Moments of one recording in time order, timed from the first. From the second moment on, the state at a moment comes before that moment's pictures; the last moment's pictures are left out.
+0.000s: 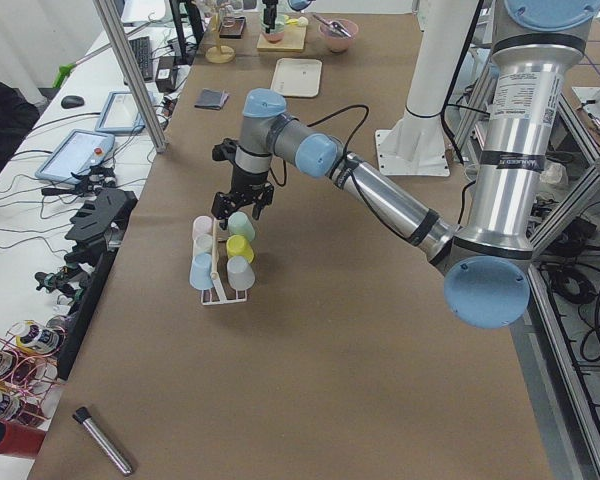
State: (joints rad) left arm -1.17 -1.69 -2.12 -1.47 -1.89 0.45; right arm 1.36 -1.40 1.36 -1.12 2.53 0.62
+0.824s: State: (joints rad) left arm -0.70 -1.63 -2.25 -1.48 -1.23 0.82; right arm 1.21 -1.52 1.29 -0.81 2.48 0.62
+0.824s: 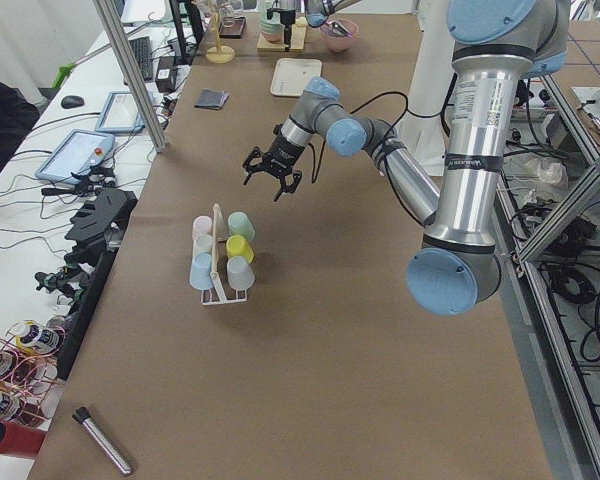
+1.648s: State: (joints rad) left arm -0.49 -1.49 -1.97 -2.04 -0.72 1.34; right arm 1.18 -1.52 1.27 -0.80 2.48 0.61
